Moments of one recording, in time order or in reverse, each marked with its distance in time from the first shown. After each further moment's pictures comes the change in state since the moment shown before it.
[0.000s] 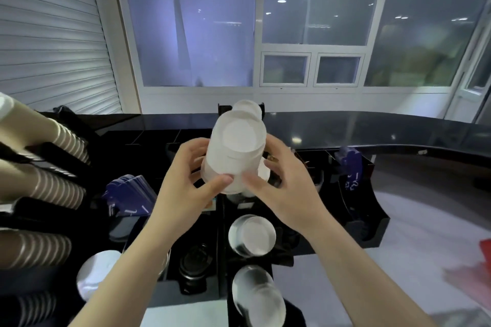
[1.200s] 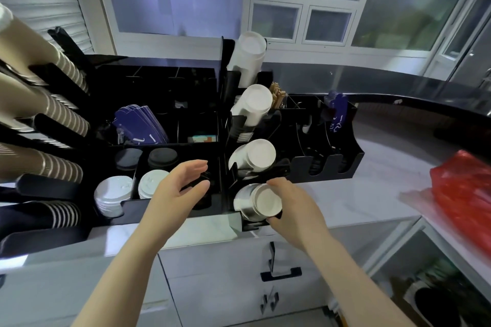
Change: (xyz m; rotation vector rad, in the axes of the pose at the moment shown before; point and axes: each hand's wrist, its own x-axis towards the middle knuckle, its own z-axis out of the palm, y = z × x) left_hand -0.144 -0.028 -0.031 -0.052 -0.111 -0.439; right_hand -0.170 0.048 0.035 -0.784 -0.185 0.372
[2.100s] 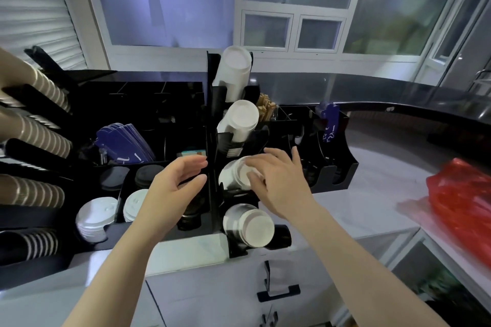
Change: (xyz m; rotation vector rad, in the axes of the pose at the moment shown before) left_hand 0.044 0.017 0.013 -0.002 -0.002 0.119; right_hand 0.071 -0.013 -0.036 -0.095 0.187 -0.258
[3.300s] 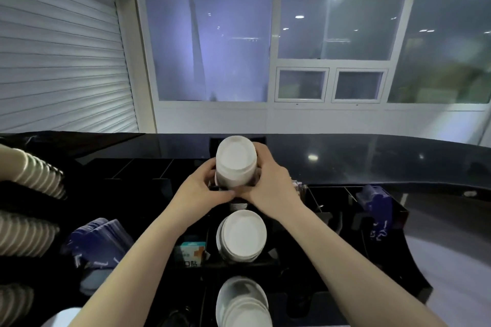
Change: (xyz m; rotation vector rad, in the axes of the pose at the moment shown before) left_hand 0.226 0.010 0.022 0.166 0.051 -0.026; right_hand 0.221 0.068 0.015 0.633 0.034 0.067
